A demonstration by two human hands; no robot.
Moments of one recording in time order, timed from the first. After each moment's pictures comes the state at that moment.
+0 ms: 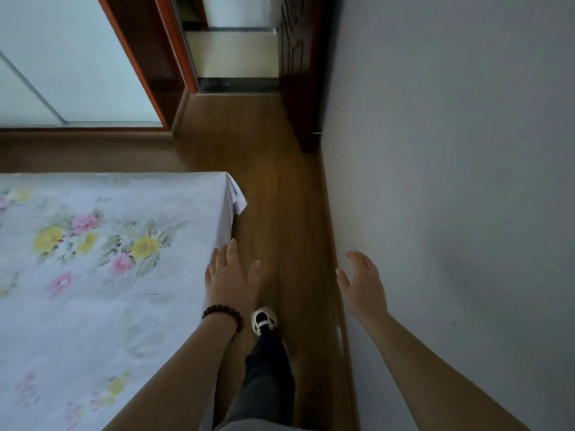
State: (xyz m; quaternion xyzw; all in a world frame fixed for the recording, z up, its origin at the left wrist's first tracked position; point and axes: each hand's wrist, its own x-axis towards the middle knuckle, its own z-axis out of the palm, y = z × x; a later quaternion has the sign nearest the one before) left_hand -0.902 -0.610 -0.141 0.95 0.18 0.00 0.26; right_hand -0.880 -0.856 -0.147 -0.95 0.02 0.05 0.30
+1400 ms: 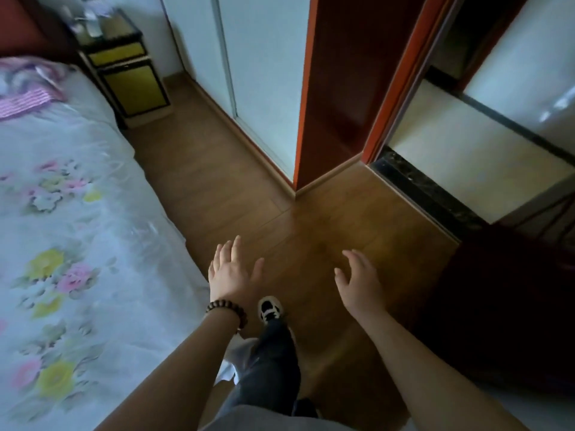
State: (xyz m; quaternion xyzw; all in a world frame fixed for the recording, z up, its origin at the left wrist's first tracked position) left_hand -0.151 -0.315 -0.144 0.75 0.60 0.11 0.25; right_hand 0.046 -0.442 -0.137 -0.88 -0.39 0.19 0.20
